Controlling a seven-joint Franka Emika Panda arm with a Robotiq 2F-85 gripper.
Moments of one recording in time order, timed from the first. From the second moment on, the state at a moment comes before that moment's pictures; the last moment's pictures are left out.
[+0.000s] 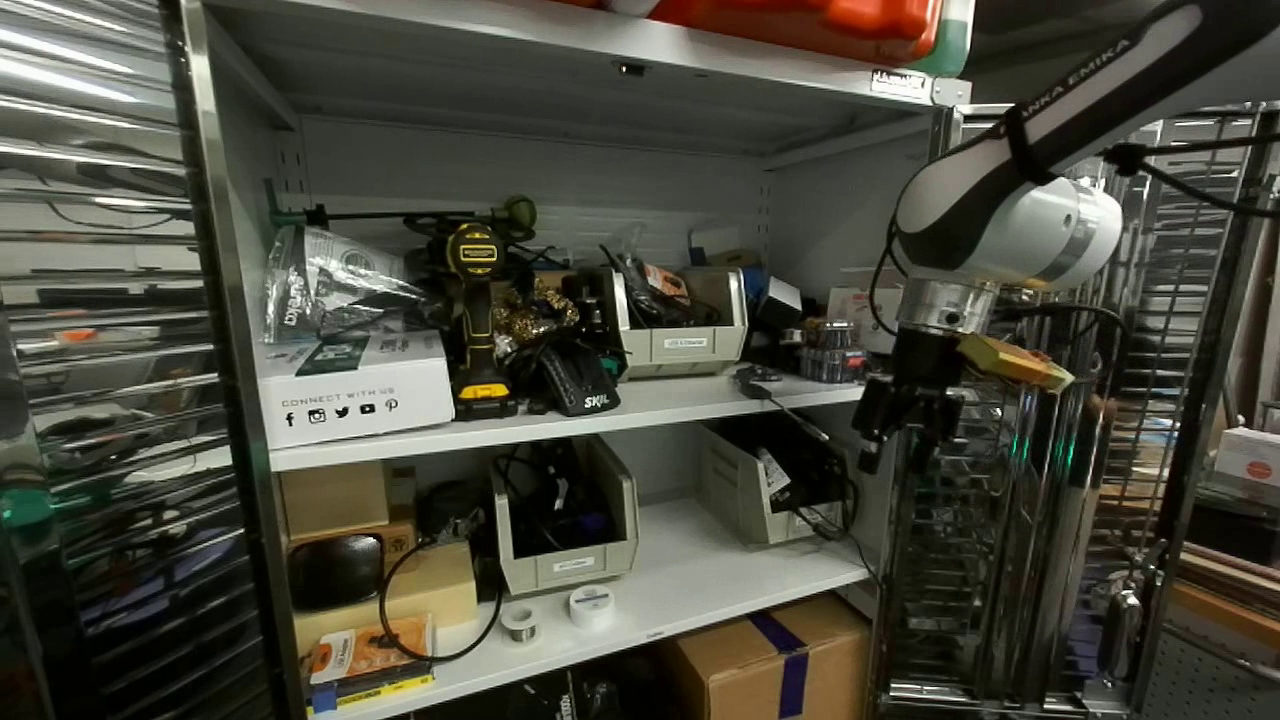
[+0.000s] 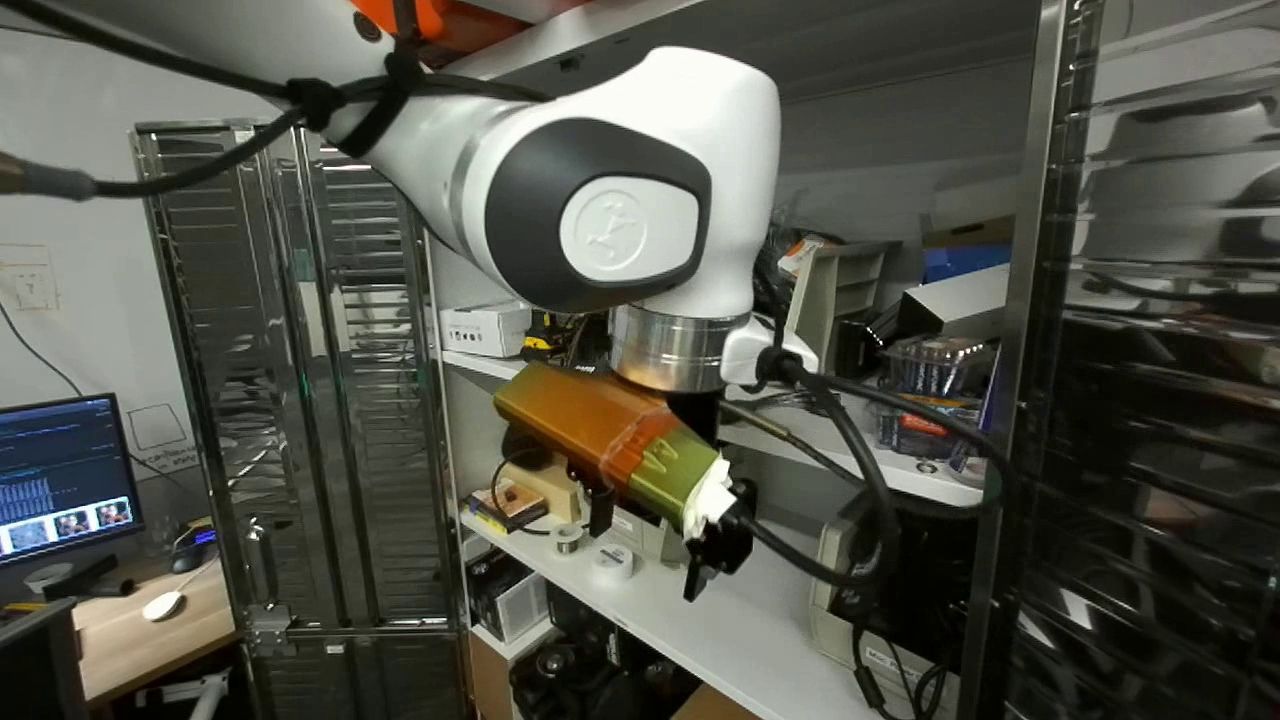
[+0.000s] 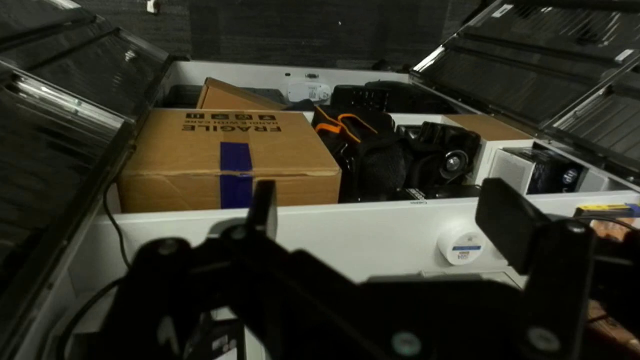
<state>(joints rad) -0.06 -0.04 -0.15 -2.16 0.22 2.13 -0.33</state>
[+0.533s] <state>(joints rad) -0.06 0.07 -0.11 -1.91 0.19 2.18 -0.21</state>
